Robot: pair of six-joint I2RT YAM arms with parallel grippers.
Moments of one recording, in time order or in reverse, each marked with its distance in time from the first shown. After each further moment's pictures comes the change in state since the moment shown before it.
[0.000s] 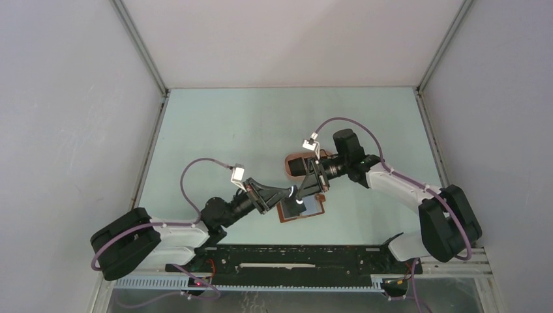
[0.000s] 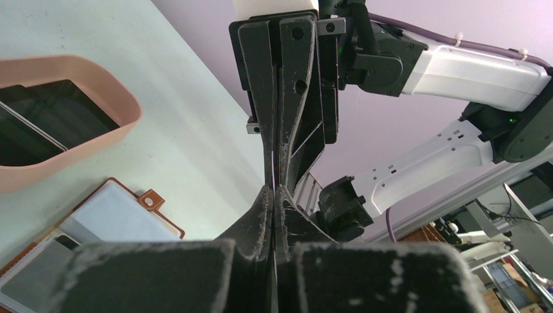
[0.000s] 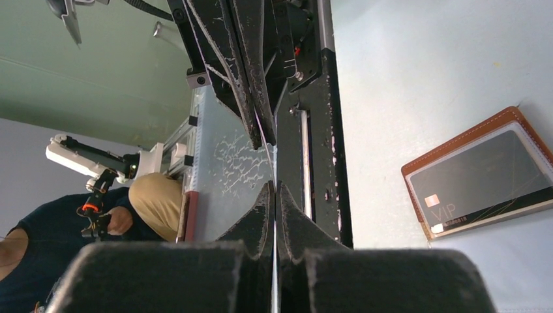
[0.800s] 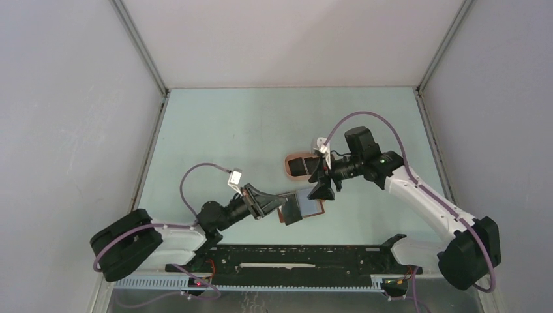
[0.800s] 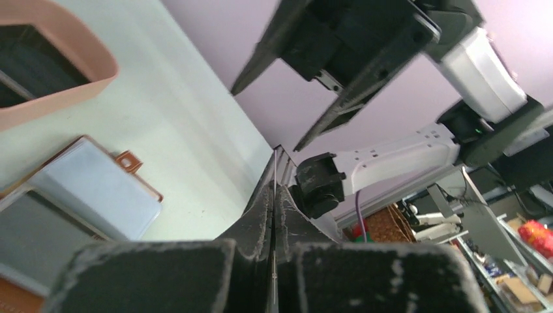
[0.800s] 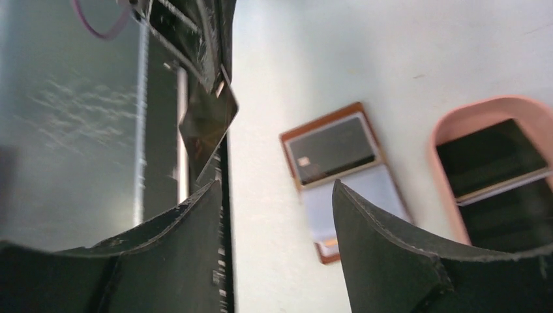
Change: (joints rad) left arm 0.028 -0.029 -0.079 0.055 0.109 -0.098; right arm -0.003 -0.204 0.132 -0.475 0.292 -0.637
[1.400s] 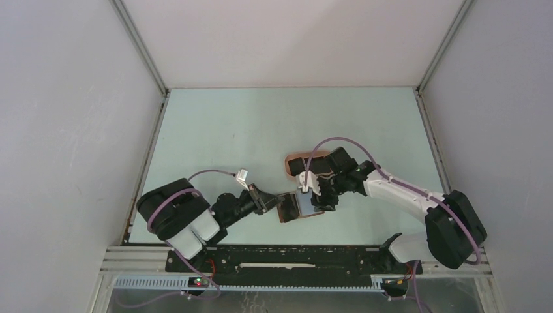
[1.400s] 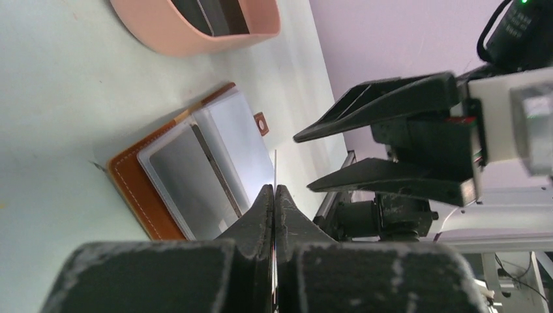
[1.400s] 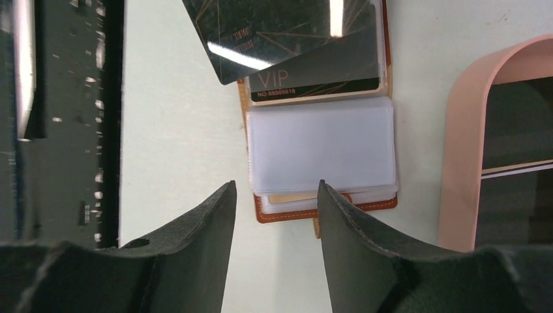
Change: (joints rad) left arm 0.121 0.484 0.023 0.097 -0.029 -0.128; right arm 0.115 0.134 -0.145 -0.031 0.301 -0.526
